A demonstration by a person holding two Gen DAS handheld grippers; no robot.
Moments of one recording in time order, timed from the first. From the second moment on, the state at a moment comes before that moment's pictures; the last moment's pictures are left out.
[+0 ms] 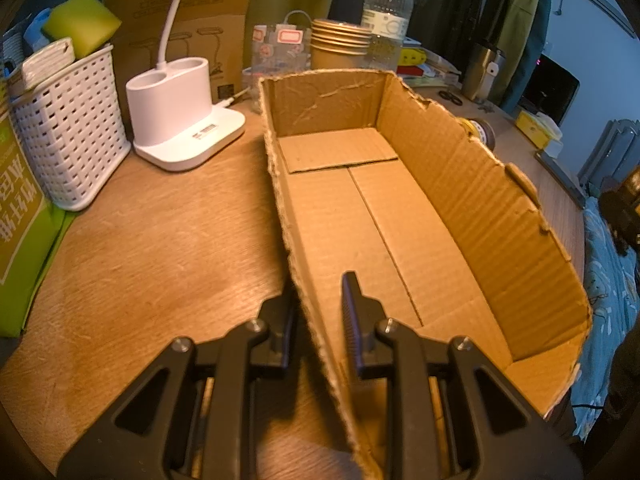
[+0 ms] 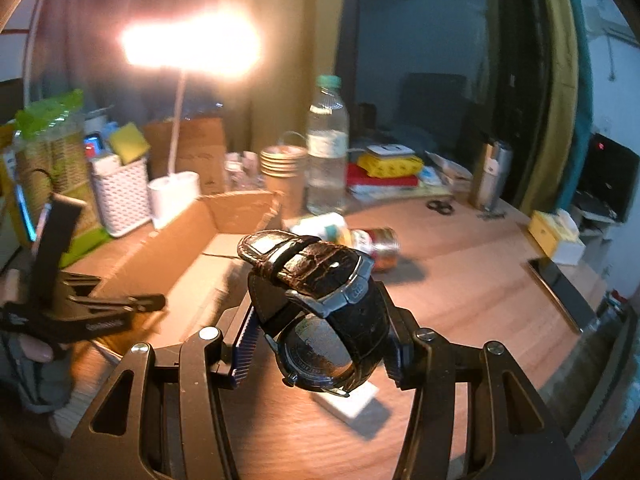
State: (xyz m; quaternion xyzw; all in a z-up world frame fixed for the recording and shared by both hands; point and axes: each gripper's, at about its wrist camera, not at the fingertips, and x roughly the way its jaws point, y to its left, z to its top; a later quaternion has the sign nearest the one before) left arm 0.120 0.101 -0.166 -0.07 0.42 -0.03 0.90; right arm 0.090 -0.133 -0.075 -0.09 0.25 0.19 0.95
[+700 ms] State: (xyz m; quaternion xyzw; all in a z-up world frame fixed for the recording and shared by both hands) left arm 0.119 0.100 -0.165 -0.07 0.42 -0.03 0.90; right arm 0.084 -0.064 -0.084 -0.10 0.27 0.29 0.91
